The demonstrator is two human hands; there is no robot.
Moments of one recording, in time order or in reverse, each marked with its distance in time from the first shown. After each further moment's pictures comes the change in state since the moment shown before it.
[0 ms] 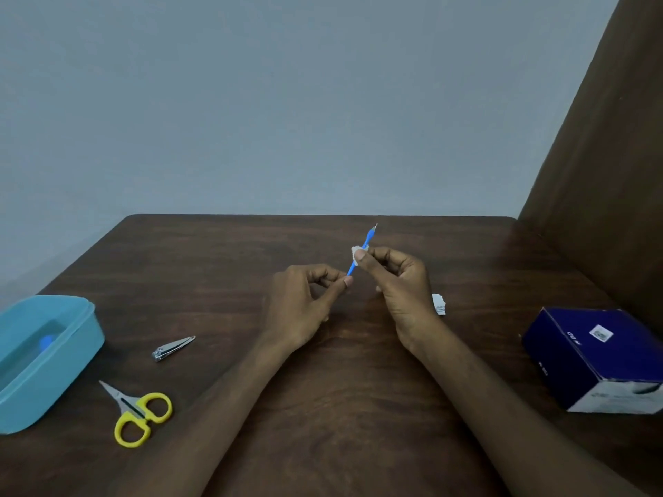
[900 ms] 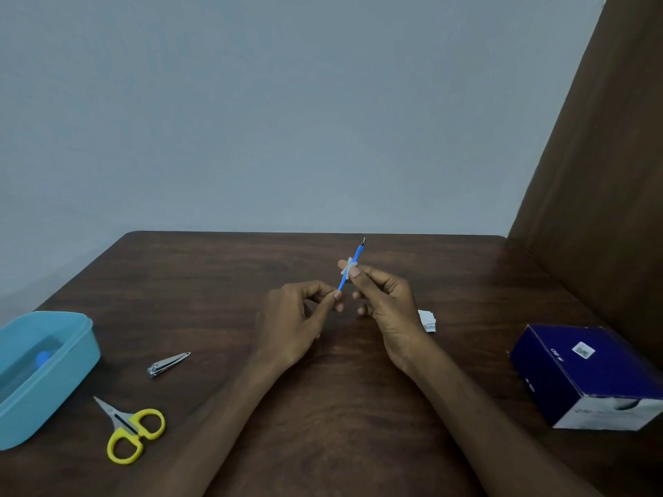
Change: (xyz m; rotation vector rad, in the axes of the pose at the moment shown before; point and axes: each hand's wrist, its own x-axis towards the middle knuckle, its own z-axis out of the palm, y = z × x) left_hand -0.003 0.005 -0.003 0.081 0.022 0.012; right_hand -0.002 0.000 0.001 0.070 -0.124 0.052
